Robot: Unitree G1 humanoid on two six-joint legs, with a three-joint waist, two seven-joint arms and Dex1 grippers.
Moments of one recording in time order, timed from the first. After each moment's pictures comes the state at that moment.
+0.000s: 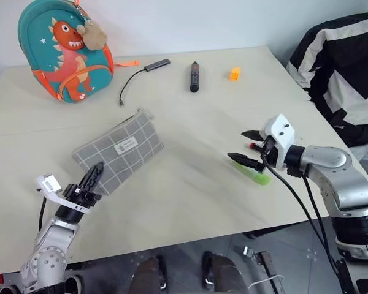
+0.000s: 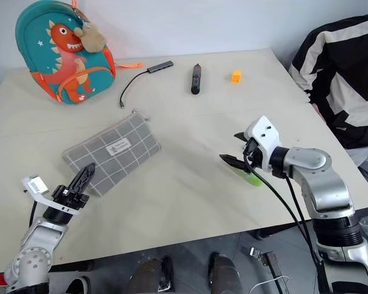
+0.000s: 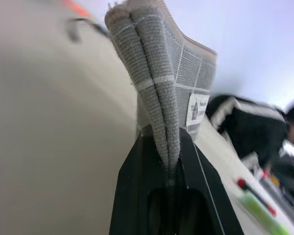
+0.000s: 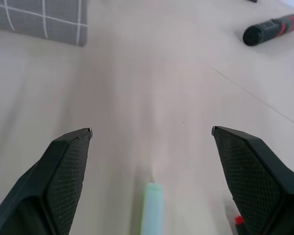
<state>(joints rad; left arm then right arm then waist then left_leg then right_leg) 0.07 0.31 0.53 -0.13 -1.07 0.47 -0.43 -0.44 -0.68 0.00 -0.17 0.29 0.50 0.86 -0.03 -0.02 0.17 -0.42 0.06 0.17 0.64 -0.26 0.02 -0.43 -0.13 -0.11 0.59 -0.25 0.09</state>
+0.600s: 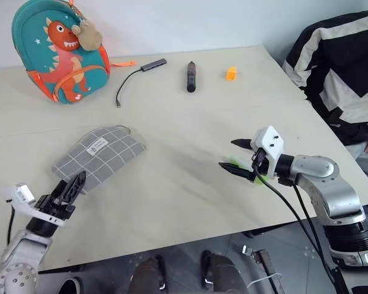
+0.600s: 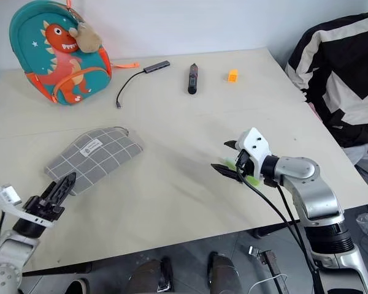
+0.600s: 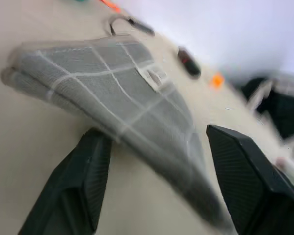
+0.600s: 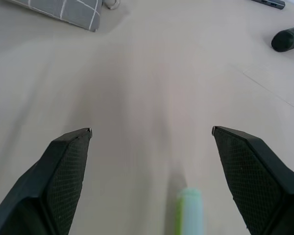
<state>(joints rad) 0.28 0.47 0.61 -0.27 -0.99 0.48 -0.51 -0.41 -0.65 0.03 -0.18 0.30 0.46 0.88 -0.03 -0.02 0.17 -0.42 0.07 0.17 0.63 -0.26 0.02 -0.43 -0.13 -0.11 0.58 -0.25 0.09</state>
